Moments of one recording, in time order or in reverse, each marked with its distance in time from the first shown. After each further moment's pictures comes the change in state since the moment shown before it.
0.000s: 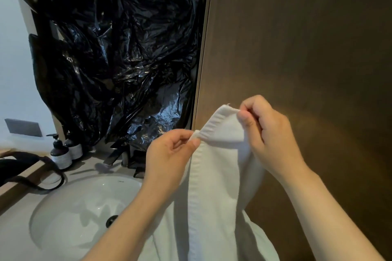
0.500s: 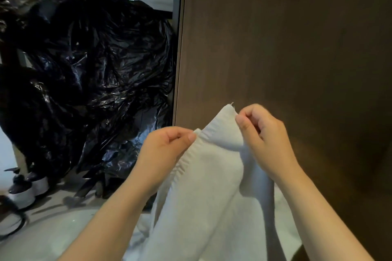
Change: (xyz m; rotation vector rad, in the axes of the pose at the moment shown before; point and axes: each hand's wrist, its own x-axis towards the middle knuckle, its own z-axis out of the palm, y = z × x) left_hand 0.041 0.050 0.015 -0.061 -0.259 -0.038; right_hand 0.019 0.002 -0.045 0.008 0.116 0.267
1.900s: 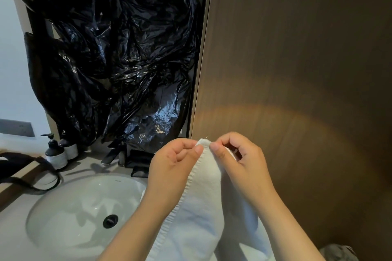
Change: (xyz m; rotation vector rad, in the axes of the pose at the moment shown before) left_hand -0.071 -0.040 -0.009 -0.041 0.143 -0.046; right_hand -0.077 -0.020 0.071 0.247 -0.205 0.127
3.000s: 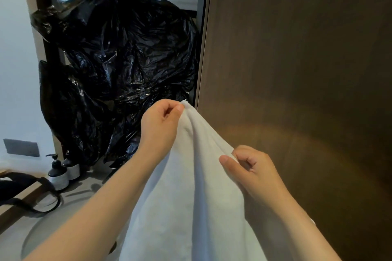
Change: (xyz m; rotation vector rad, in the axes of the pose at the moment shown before) left_hand 0.096 0.050 -0.009 0.343 0.283 0.285; right_hand 0.024 0.018 -0.036 -0.022 -0.084 -0.038
